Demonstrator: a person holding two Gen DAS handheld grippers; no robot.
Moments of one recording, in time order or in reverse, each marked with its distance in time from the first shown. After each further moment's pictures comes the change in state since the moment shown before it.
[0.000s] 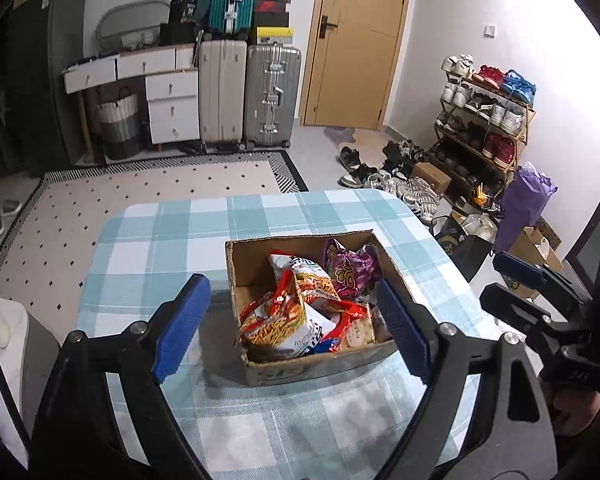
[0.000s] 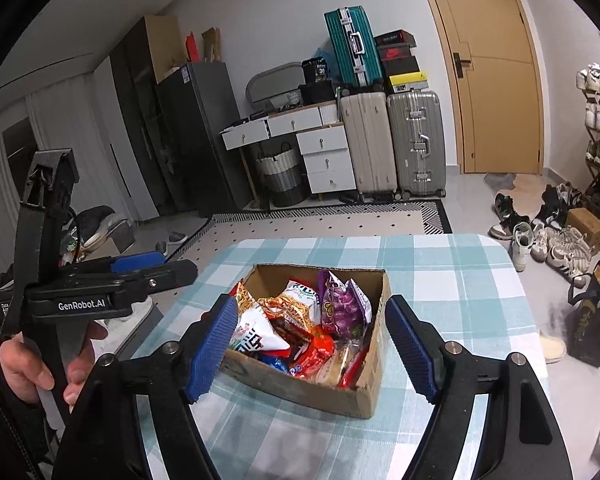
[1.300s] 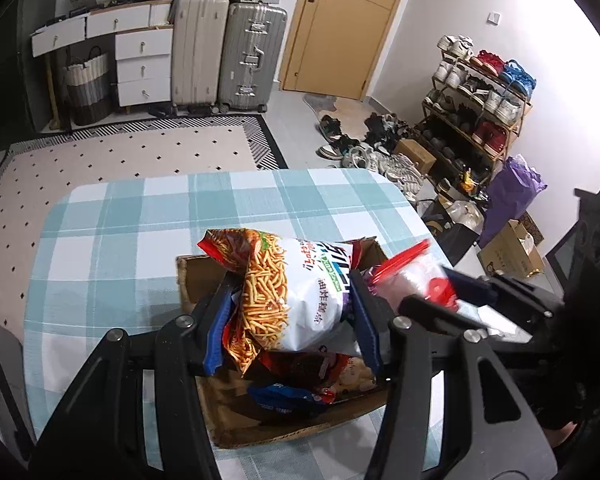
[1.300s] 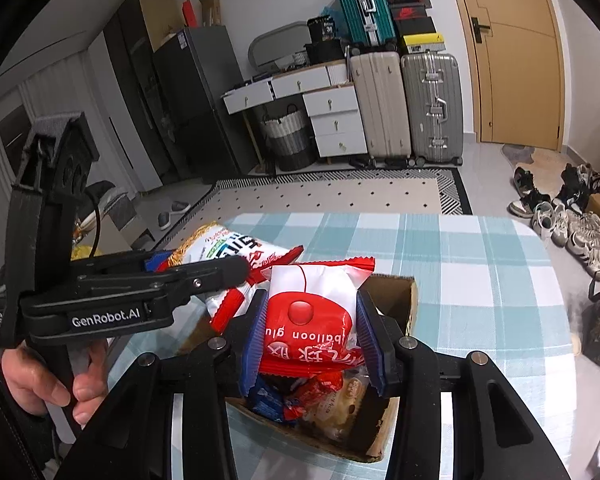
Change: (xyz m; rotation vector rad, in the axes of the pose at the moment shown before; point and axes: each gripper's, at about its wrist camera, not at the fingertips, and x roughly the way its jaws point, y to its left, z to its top) left arm 0.132 0.006 0.044 -0.045 0.166 -0.123; right arm 0.117 -0.013 0.029 0.002 0.187 0.052
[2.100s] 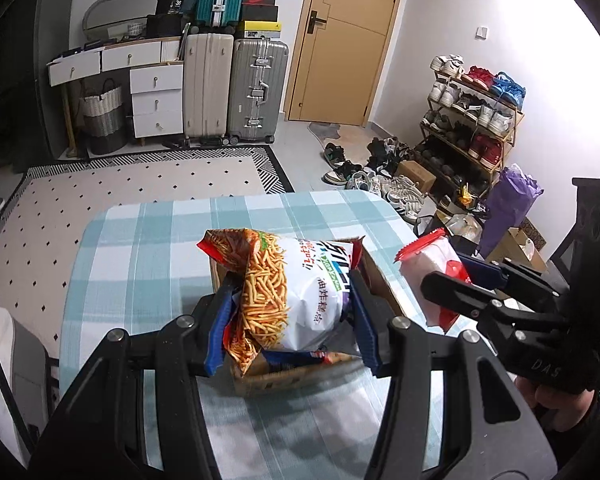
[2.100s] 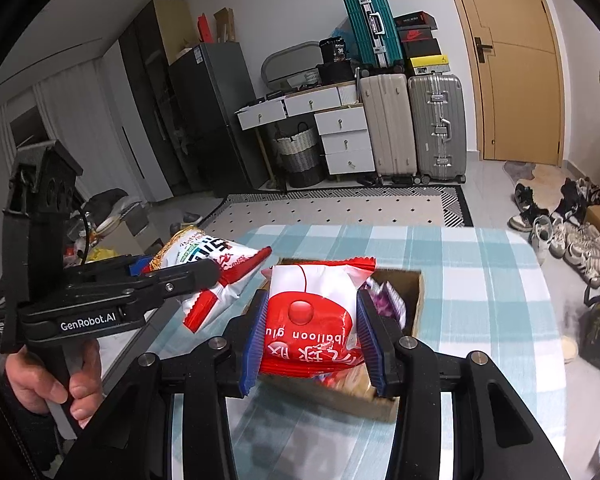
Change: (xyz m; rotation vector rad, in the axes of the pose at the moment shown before) left arm -0.124 -0.017 -0.037 0.038 -0.130 0.051; right arm -0.077 0.043 -0.015 -0.024 -0.089 0.008
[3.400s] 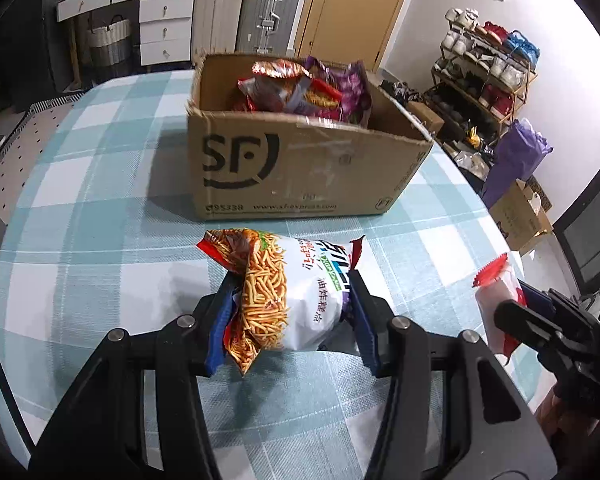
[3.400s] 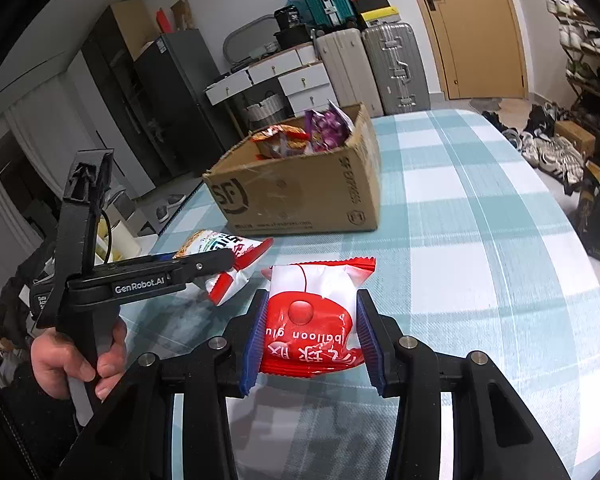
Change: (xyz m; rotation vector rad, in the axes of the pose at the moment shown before) left arm 0.052 -0.014 -0.199 -0.070 0.182 0.007; right arm -0.055 -0.012 -0.196 0.153 0.082 -0.037
